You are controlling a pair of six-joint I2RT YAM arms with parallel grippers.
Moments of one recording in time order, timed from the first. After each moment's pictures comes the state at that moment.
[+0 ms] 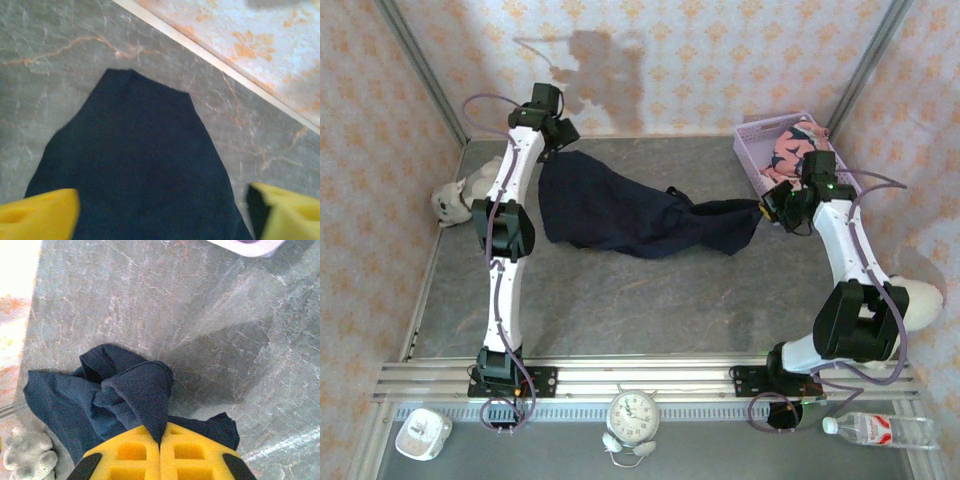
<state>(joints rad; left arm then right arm) -0.05 2.44 2.54 -1.08 -0.10 -0.68 -0.12 1.45 1.24 -0.82 -0.35 0.86</state>
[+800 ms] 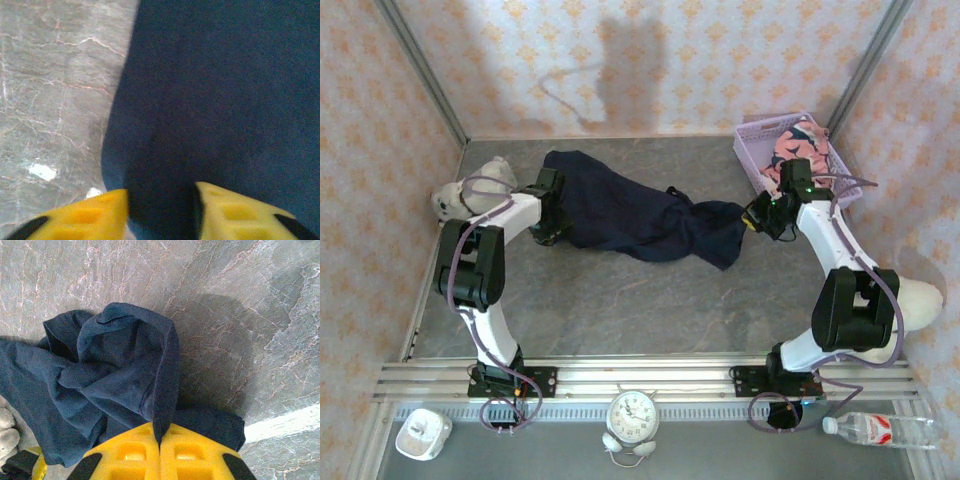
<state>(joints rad) -0.12 1.85 1.22 -0.65 -0.10 -0.79 -0.03 1.51 1.18 -0.78 -0.35 0.78</state>
